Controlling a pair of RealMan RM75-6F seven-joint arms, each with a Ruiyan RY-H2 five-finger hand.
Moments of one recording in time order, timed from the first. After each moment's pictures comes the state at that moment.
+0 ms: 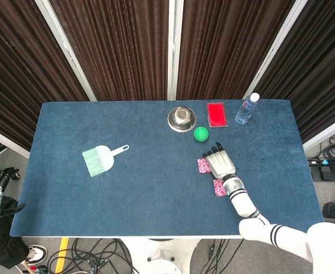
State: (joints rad) left arm -0.09 -1.13 -0.03 -1.48 1.43 1.40 -0.13; right arm 0.75 -1.70 0.15 -1.18 -1.00 0.83 -0.60
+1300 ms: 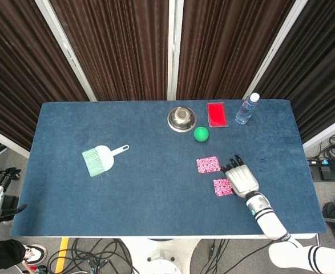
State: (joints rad) left arm -0.09 -1.10 -0.02 -1.52 1.44 1.39 -0.11; right arm 0.62 -1.41 -0.01 -1.57 -1.06 0.99 -0.64
